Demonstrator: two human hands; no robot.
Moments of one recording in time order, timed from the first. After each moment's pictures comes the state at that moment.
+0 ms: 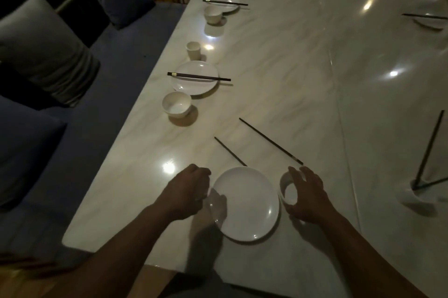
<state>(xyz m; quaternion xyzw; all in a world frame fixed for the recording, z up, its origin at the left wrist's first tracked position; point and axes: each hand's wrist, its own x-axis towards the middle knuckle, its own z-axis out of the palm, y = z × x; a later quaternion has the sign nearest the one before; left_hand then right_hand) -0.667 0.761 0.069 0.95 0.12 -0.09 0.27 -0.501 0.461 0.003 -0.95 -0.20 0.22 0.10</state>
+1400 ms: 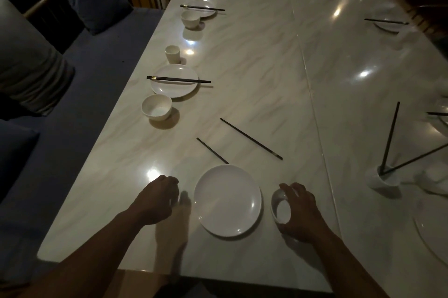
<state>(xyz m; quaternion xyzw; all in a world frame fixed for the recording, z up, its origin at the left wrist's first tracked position) -0.687 0.783 0.035 0.95 0.13 -0.12 0.26 -0.550 0.415 0.004 -0.95 -0.16 0.24 0.12</state>
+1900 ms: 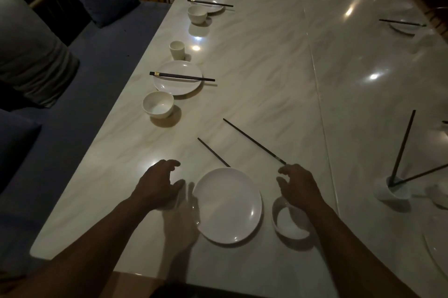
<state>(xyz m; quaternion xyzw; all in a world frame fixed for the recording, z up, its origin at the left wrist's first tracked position) -0.652 0.784 0.035 0.93 0.24 -0.05 0.26 -0.476 0.461 0.018 -0.95 -0.16 0.17 0.19</state>
